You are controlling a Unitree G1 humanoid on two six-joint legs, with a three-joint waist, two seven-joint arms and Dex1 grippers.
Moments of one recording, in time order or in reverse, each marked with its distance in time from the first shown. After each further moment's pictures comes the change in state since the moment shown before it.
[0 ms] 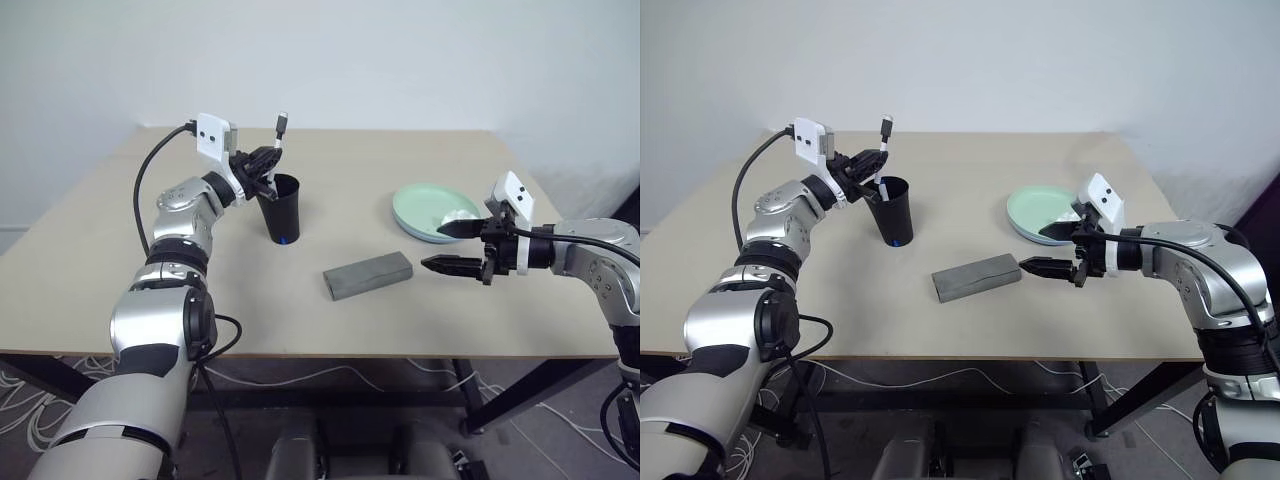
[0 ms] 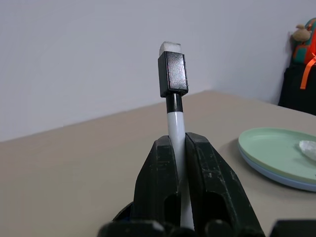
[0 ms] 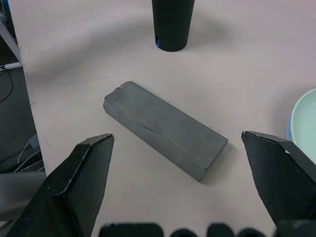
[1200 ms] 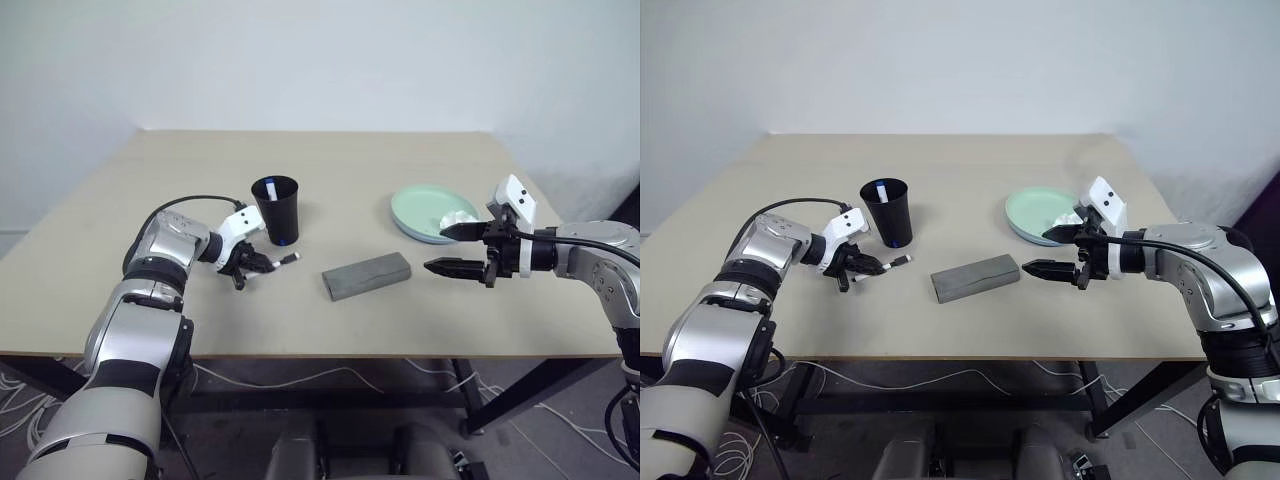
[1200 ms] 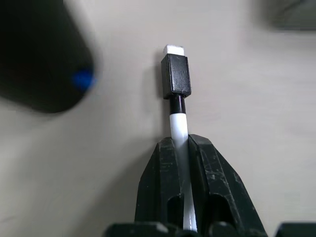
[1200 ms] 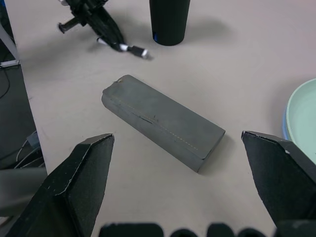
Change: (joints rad) left arm 0.118 0.144 -0.417 -0.085 0.318 0.214 -0.616; right arm 0.014 -0.015 -0.001 -0.003 -0.006 0.002 0.001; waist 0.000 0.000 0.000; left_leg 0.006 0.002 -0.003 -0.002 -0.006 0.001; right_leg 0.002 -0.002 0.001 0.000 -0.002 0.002
